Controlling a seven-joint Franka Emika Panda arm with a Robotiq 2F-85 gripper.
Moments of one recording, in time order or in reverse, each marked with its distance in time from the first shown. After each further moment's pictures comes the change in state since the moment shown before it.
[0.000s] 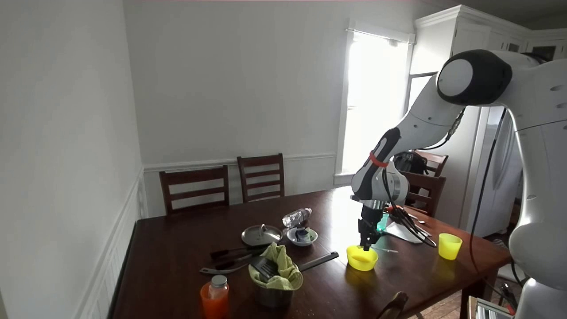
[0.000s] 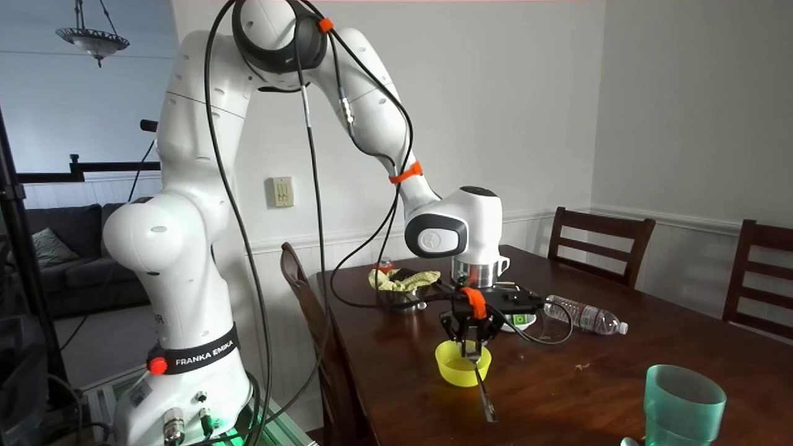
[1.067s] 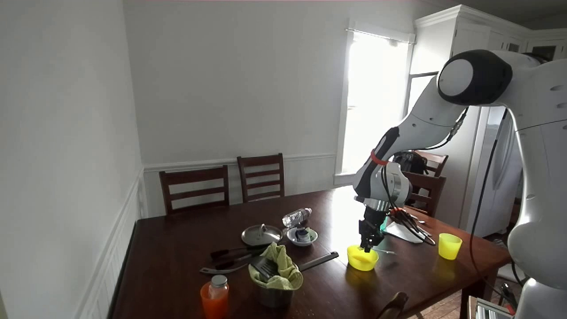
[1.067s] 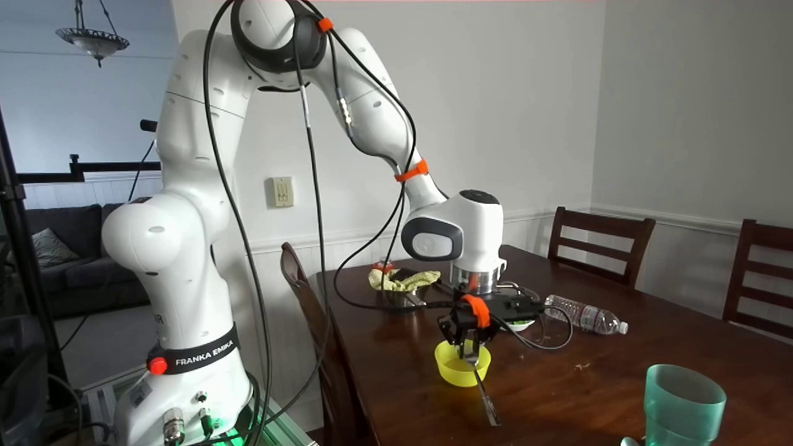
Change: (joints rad) arm -0.020 0.001 0.009 -0.012 0.164 -0.001 -0.244
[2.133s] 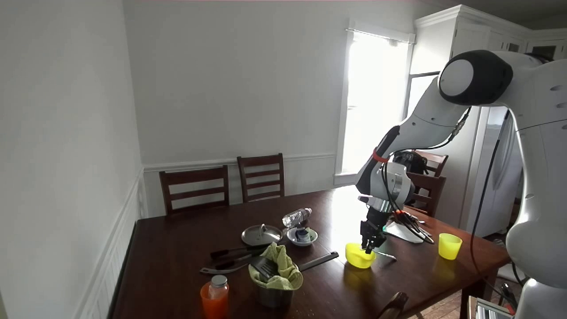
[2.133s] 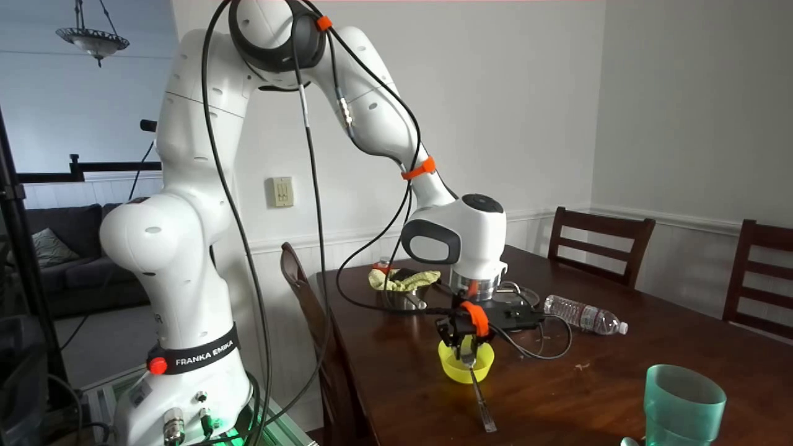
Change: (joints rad) arm -0.029 0.001 0.010 0.000 0.133 -0.036 -0.132
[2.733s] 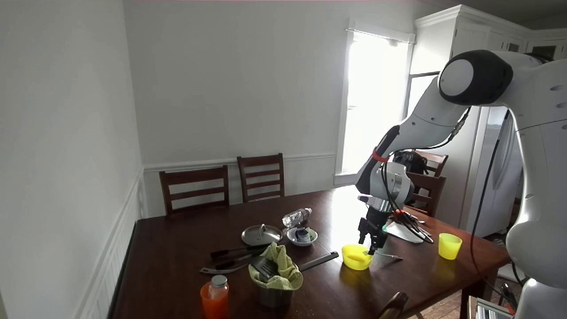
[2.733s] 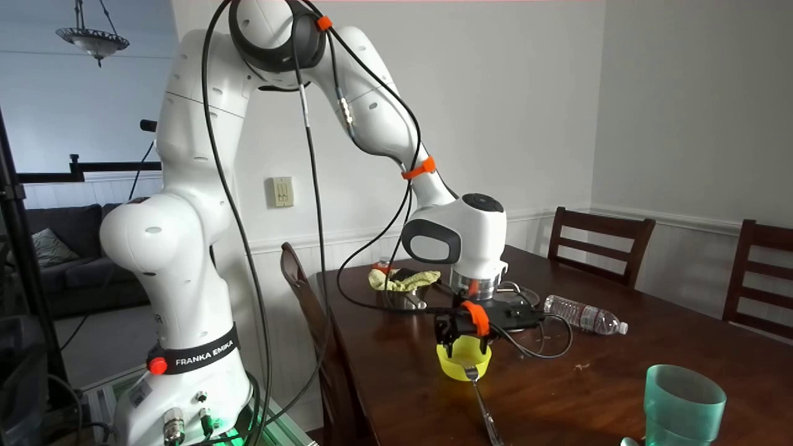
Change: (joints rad) arm 0.001 0.000 0.000 0.003 0.001 0.000 0.000
